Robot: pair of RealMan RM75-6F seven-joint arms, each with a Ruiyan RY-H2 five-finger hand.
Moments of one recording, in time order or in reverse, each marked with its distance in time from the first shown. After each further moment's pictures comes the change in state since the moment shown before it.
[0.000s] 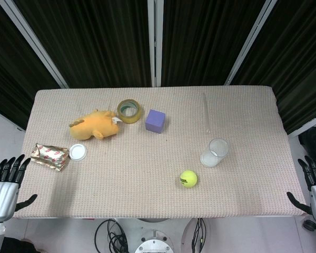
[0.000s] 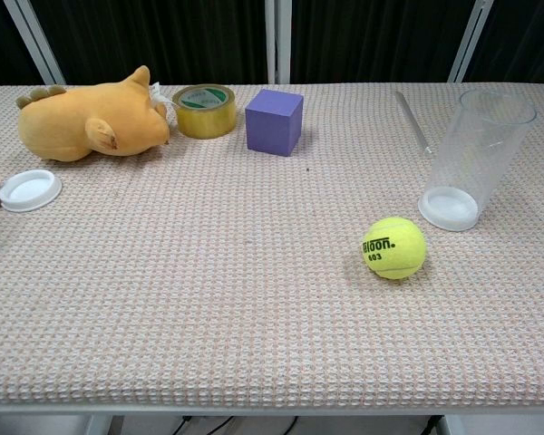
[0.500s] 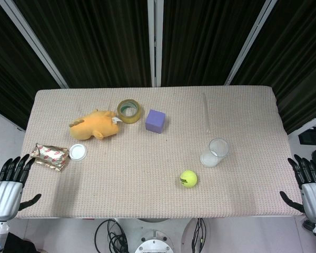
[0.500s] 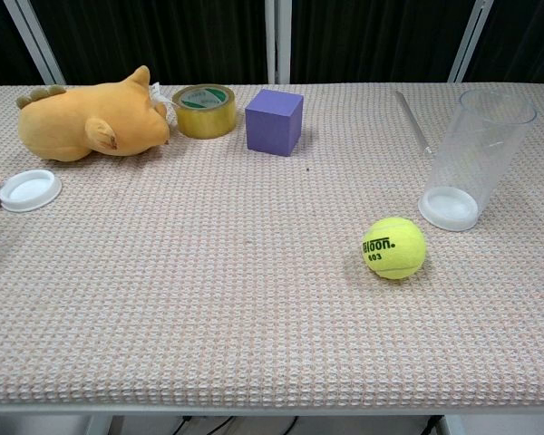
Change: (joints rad) left arm -0.013 -0.007 0.001 0.001 0.009 -0.013 -0.024; right arm 0.029 0.008 -0.004 -0.027 -0.055 -0.023 -0.033
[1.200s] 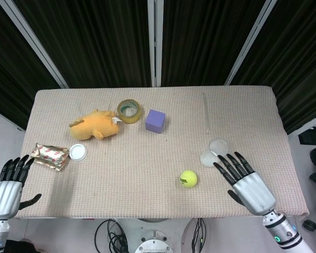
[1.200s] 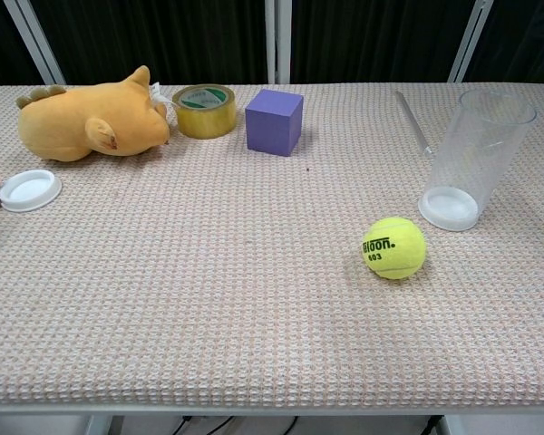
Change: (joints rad) left arm -0.006 -0.034 -0.002 0.050 -0.026 -0.015 -0.044; right arm 0.221 0.045 0.007 -0.364 -0.245 -0.293 -0.468
